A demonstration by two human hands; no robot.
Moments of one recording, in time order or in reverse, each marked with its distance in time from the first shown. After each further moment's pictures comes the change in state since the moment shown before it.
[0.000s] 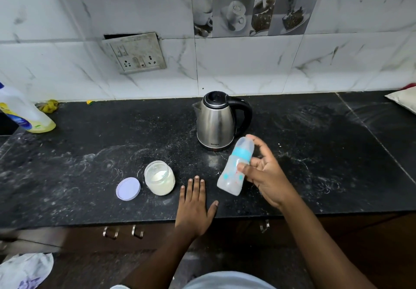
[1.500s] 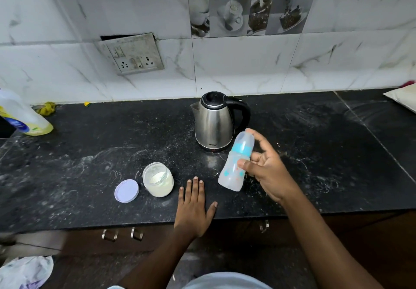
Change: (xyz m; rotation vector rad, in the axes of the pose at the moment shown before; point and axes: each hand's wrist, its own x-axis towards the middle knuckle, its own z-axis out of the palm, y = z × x) left_hand 0.002 0.000 0.001 0.033 0.002 0.005; right_hand 0.006 -0.014 -0.003 -0.039 -0.002 -0.034
